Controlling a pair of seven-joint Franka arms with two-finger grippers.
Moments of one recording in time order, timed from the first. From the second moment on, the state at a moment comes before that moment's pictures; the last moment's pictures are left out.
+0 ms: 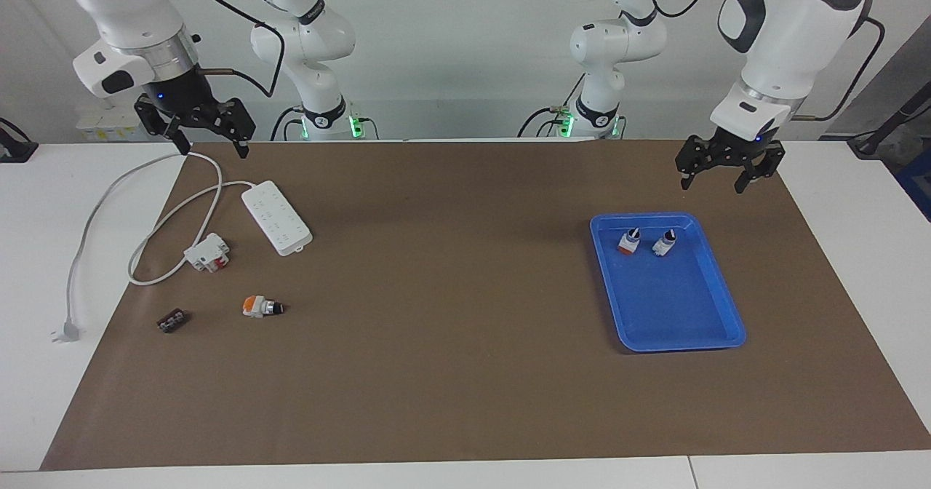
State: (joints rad) left arm 0.08 -0.05 -0.15 -1.71 0.01 1.73 0.13; right arm 0.13 -0.04 -0.14 -1.58 -0.04 1.53 0.07
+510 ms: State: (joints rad) left arm 0.08 -0.02 -0.16 -1.56 0.00 1.58 0.13; right arm 0.13 -0.04 -0.14 -1.58 -0.04 1.53 0.07
